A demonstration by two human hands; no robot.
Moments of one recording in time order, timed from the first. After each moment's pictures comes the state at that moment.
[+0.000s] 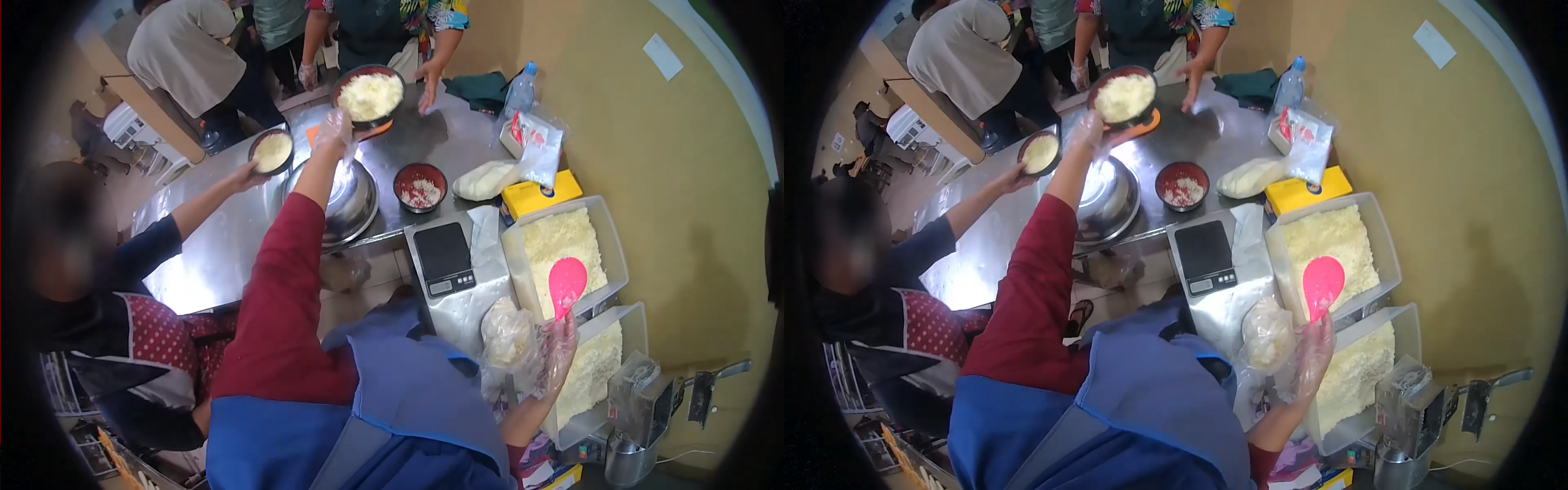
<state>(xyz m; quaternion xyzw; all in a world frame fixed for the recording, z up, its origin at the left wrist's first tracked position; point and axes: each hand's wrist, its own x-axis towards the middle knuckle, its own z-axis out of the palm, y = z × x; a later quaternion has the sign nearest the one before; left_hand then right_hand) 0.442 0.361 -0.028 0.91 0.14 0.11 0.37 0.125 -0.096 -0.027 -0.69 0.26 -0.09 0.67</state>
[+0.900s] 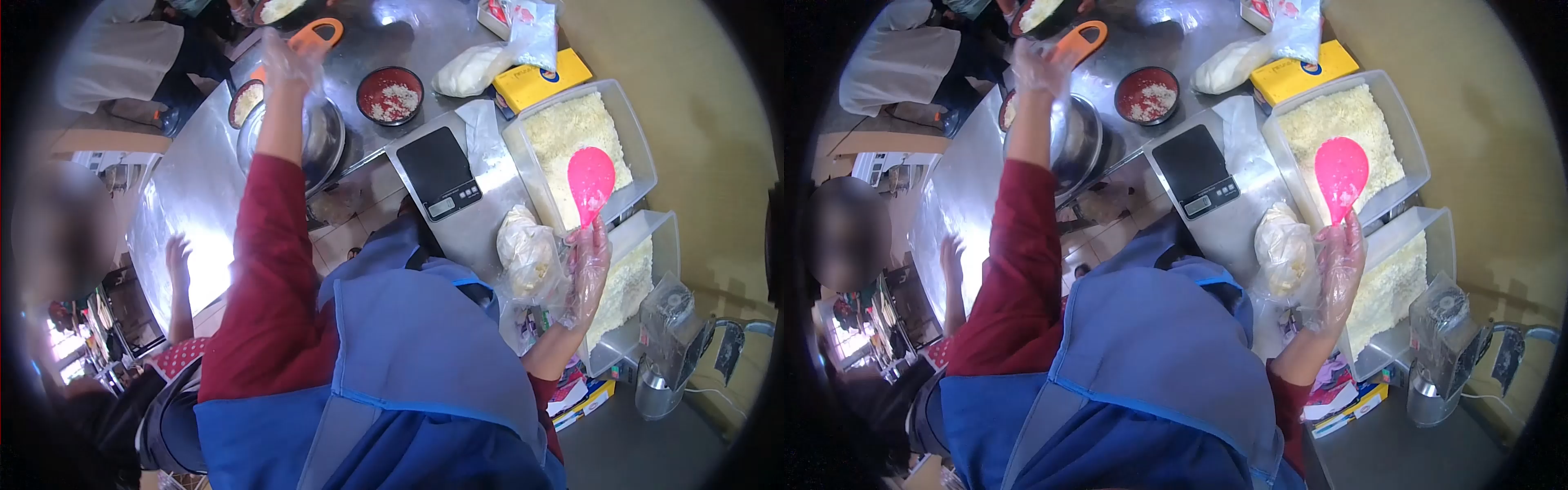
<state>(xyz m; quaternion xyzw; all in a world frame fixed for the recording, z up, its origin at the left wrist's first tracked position) 0.463 0.299 -0.049 0.48 0.22 0.15 0.83 0.158 -0.092 -0.026 -0.69 0.30 -0.09 0.65</state>
